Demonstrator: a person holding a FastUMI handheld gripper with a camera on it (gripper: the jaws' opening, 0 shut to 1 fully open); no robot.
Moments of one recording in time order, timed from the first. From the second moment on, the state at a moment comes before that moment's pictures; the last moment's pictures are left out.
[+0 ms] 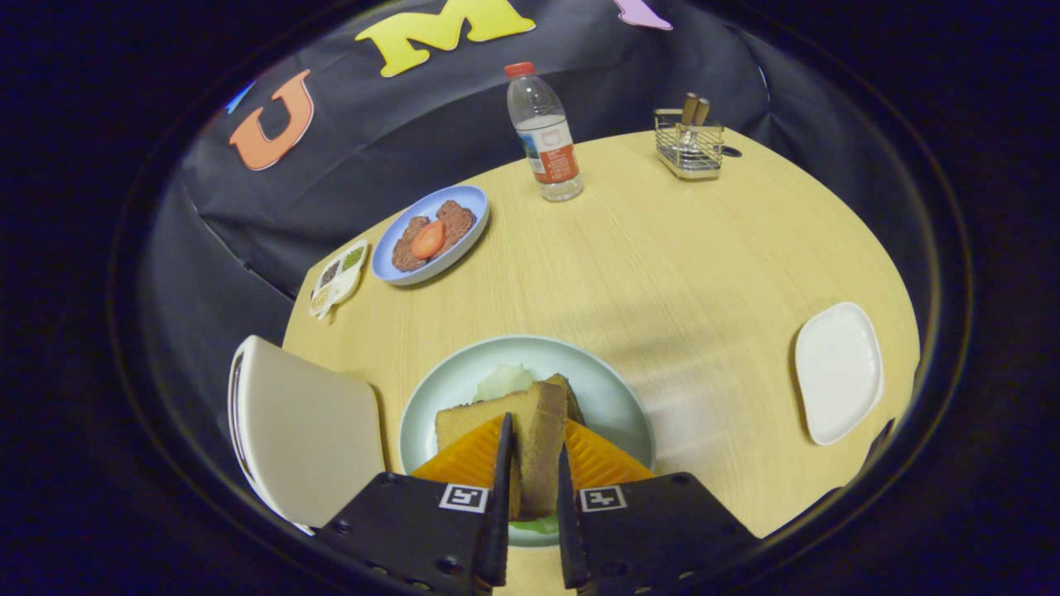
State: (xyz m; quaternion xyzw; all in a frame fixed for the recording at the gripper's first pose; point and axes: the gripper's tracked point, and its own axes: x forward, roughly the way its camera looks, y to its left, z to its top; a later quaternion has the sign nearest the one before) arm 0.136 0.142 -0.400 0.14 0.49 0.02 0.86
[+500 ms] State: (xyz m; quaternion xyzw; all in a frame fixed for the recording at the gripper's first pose) arm 0.144 0.136 -0.393 0.05 0.47 0.04 0.88
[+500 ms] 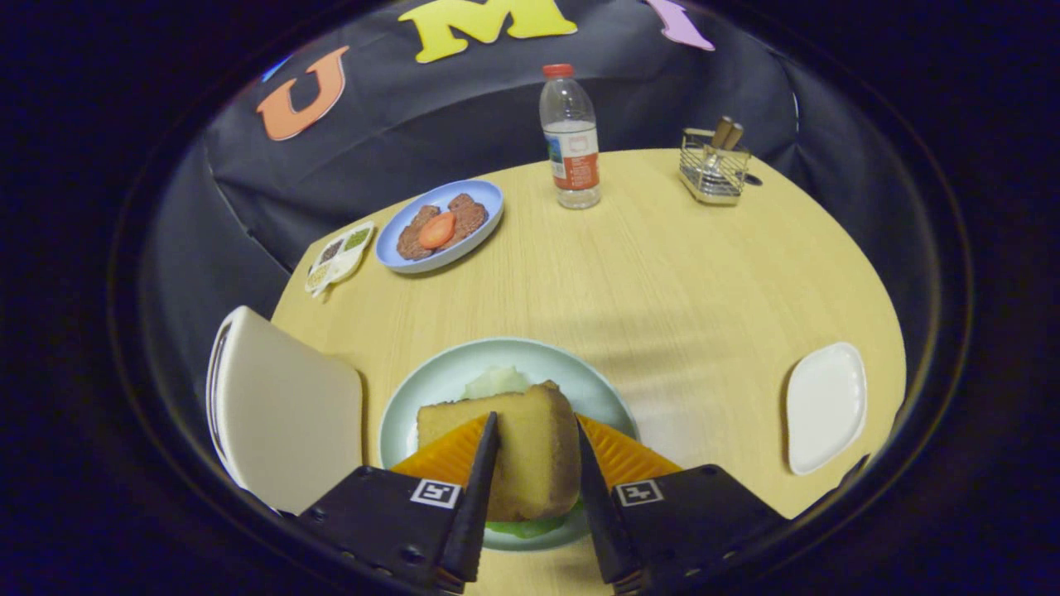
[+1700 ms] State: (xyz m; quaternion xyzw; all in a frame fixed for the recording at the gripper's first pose) arm 0.028 0.094 -0.036 0.00 0.13 0.12 0.98
